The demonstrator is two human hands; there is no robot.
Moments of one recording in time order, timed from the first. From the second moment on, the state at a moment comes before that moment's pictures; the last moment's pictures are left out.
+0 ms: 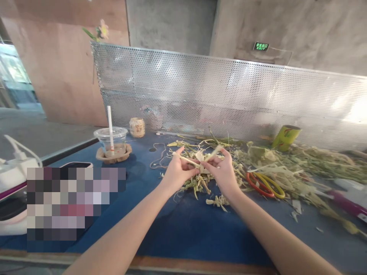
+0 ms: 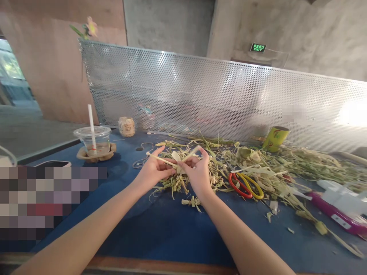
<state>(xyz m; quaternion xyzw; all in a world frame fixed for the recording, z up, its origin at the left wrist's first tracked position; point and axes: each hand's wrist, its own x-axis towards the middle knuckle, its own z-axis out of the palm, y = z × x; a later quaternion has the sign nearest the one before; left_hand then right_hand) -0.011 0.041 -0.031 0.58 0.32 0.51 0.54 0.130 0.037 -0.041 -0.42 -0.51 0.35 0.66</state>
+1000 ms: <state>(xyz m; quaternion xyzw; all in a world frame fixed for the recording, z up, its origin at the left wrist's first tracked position) -0.012 0.034 -0.020 0.49 0.32 0.55 0.60 0.136 0.020 -0.035 -0.37 -0.77 -0.02 0.52</state>
